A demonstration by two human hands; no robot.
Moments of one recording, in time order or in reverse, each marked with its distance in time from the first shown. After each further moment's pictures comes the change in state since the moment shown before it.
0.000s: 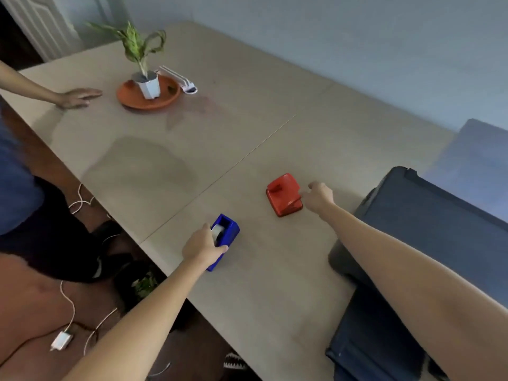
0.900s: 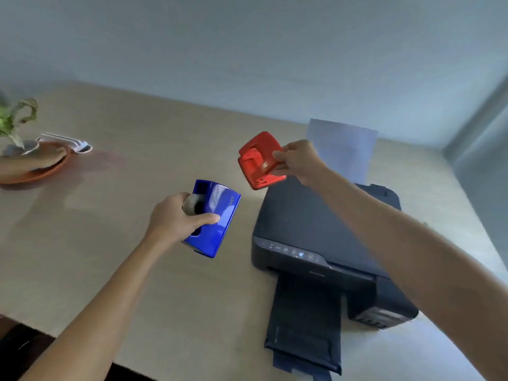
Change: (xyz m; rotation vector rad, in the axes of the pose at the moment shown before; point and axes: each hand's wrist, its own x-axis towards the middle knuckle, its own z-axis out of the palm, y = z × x) left_hand -0.104 0.180 -0.091 -0.343 -0.069 0.565; right_hand -0.065 0.029 -0.205 0.665 0.210 -0.026
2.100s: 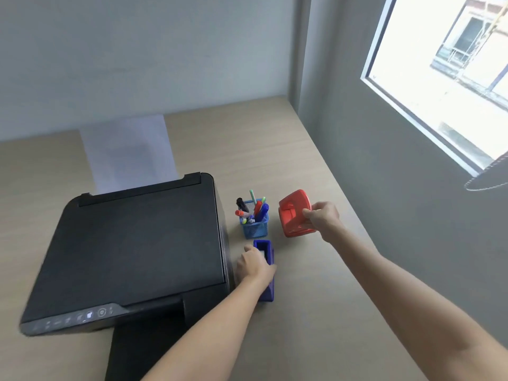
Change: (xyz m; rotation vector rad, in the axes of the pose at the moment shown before) left_hand -0.101 0.184 0.545 0.570 -0.469 -0.049; right_hand -0.093 0.345 -0.441 0.194 0.645 0.558
